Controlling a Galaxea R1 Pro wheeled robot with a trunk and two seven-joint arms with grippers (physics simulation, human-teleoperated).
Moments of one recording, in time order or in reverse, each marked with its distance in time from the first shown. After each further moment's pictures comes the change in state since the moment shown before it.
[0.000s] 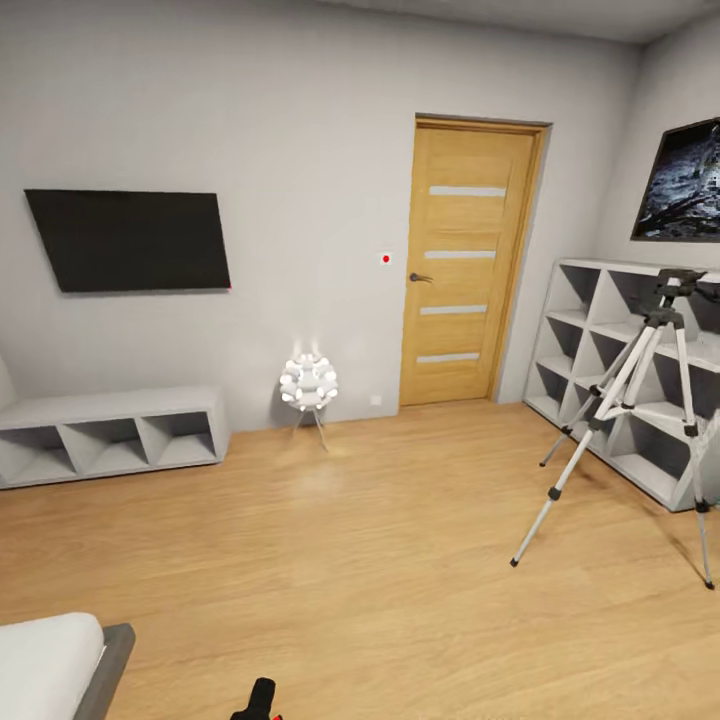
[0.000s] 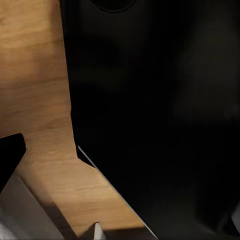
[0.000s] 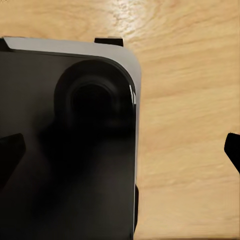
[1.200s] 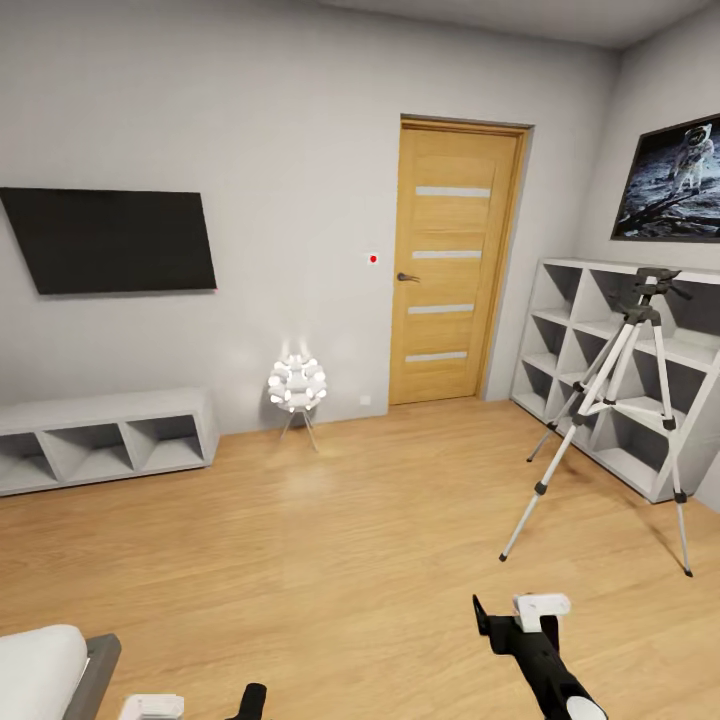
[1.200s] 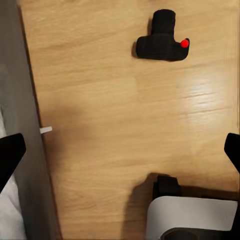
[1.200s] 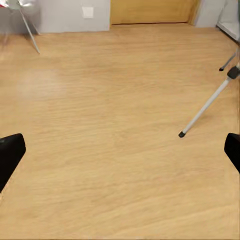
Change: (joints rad) left arm -0.017 0.154 0.069 -1.109 0.004 0.618 -0.002; right arm -0.003 -0.001 0.008 -1.239 0.001 0.172 -0.023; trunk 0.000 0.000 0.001
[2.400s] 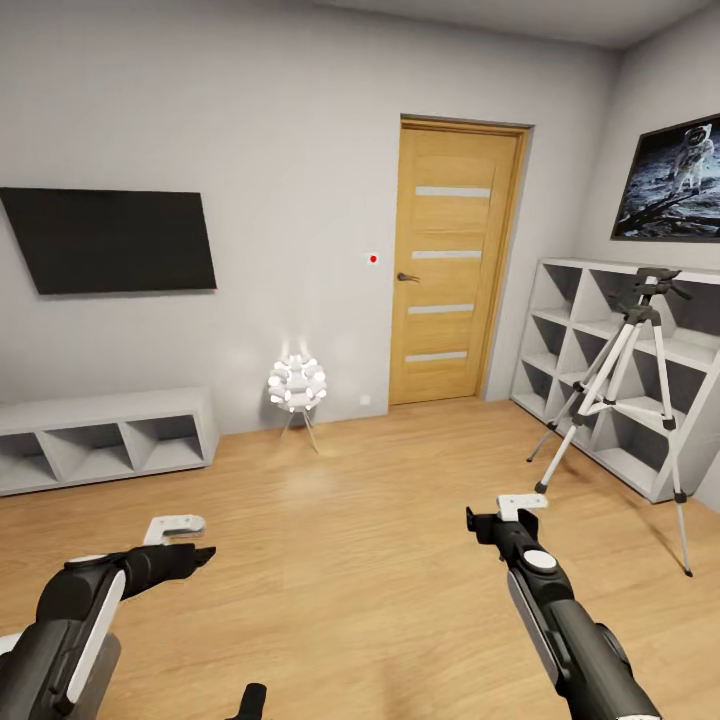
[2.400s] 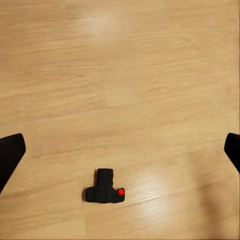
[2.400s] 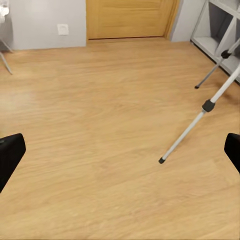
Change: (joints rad) left arm -0.291 0.021 0.099 -0.303 0.003 0.134 -0.291; right arm -0.361 0.005 0.030 0.072 -0.002 0.288 -0.109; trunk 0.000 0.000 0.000
